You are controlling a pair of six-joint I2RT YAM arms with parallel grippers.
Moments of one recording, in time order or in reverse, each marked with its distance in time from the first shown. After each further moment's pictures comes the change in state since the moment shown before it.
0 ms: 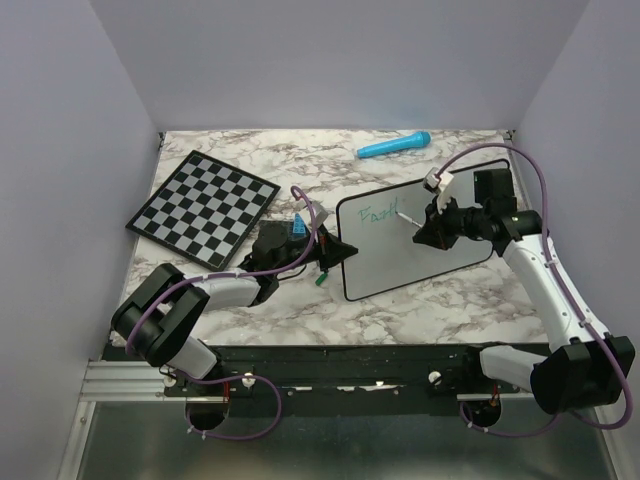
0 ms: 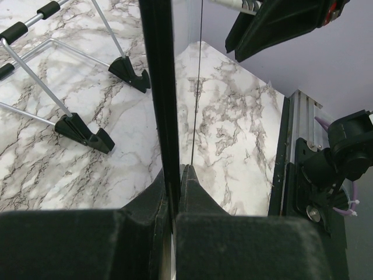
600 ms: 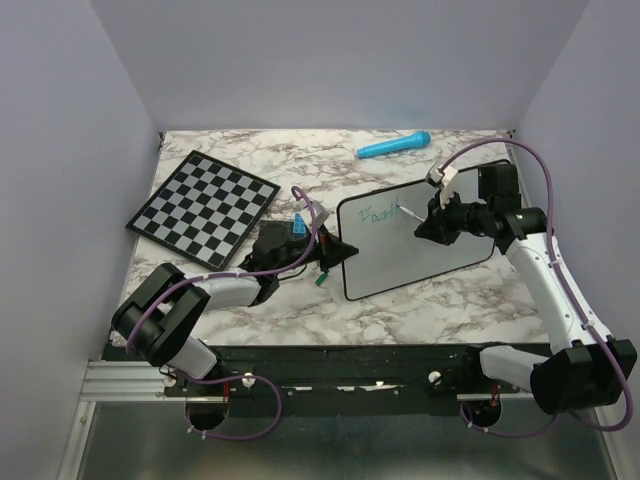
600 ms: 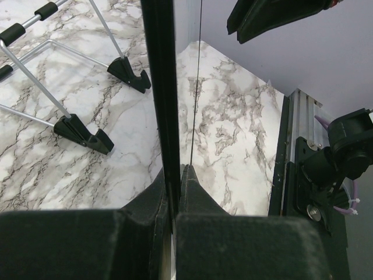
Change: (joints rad) left arm 0.000 0.003 0.002 0.002 0.004 0.004; right arm -0.006 -0.001 0.029 -0.021 0.000 -0.005
